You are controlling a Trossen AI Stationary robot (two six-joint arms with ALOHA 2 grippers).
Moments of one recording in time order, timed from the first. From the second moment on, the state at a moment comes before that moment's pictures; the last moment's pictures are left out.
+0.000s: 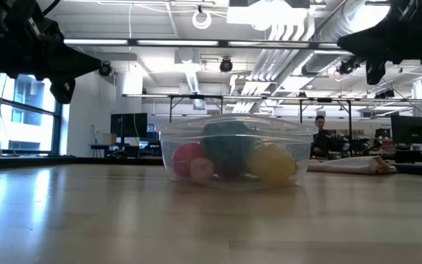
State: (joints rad) left arm 0.26 0.02 0.02 0.00 -0.04 -0.40; right arm -0.11 0.06 0.11 0.09 0.12 0.31
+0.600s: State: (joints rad) left arm 0.26 0.02 0.02 0.00 -0.04 -0.40; right arm -0.11 0.07 0.06 -0.08 0.12 0.07
